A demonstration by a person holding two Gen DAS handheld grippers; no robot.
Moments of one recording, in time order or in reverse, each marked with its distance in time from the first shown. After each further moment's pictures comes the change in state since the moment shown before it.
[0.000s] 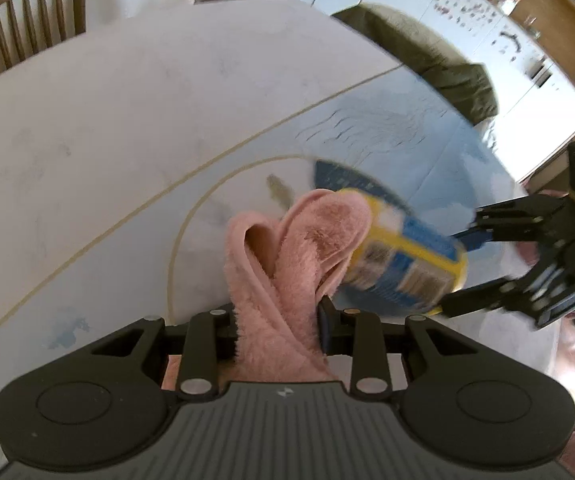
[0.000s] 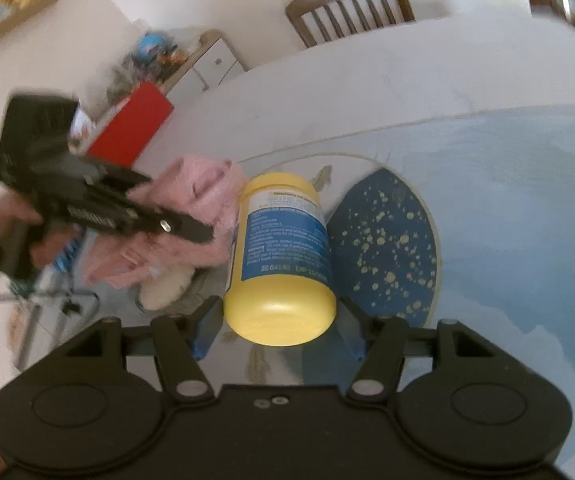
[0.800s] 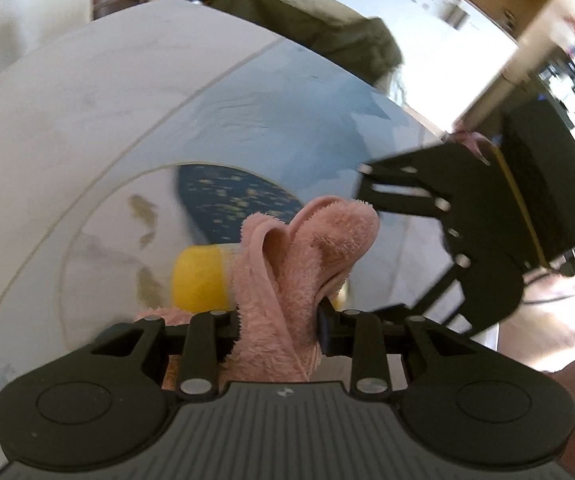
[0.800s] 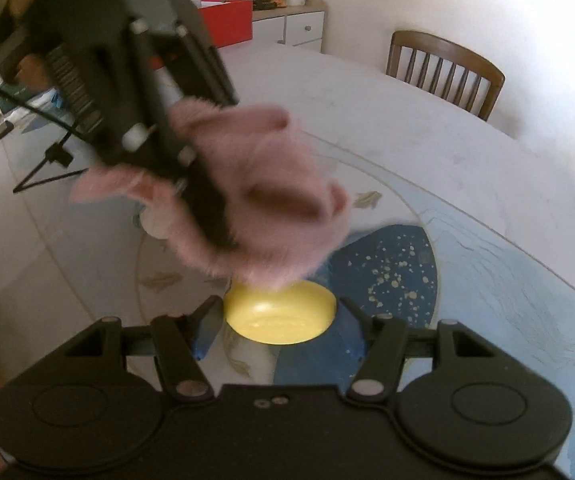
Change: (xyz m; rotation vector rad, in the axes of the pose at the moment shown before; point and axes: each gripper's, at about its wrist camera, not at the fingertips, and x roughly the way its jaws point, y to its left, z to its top) left arm 0.003 -0.064 0.009 0.197 0.079 -0.137; right arm 0.003 0.059 -0.020 -0.540 0.052 -0.150
